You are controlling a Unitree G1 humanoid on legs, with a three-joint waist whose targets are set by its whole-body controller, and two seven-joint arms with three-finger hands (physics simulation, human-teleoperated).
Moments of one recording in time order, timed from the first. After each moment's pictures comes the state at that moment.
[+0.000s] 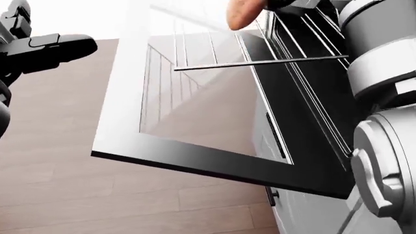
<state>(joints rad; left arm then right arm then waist) -0.74 0.35 0.24 -0.11 -0.40 0.70 0.20 -1.61 -0.34 0.02 1.07 -1.11 -0.16 0.69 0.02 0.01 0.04</state>
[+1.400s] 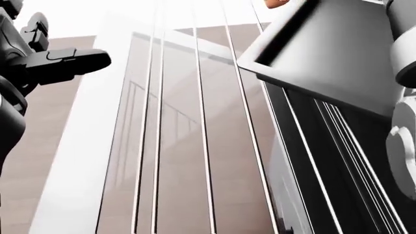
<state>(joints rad) -0.72 0.32 0.21 -0.09 -0.39 0.70 0.19 -1.69 -0.44 0.02 1.23 -1.17 -0.15 0.61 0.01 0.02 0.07</state>
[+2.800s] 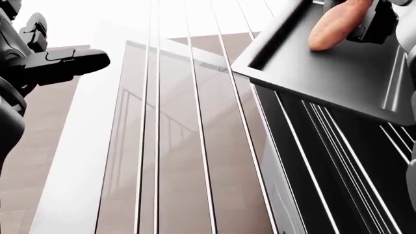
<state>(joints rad) -0.71 0.32 0.22 -0.09 -0.38 0.70 0.19 -1.48 -0.54 -0.01 1.26 -1.12 -0.01 0.49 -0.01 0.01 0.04</state>
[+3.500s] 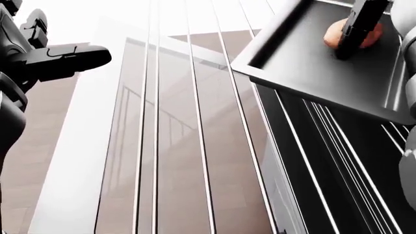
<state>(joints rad) -0.73 0.32 0.21 -0.08 -0.37 0.70 0.19 -1.53 -0.51 -0.06 1.25 -1.09 0.03 0.55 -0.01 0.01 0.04</state>
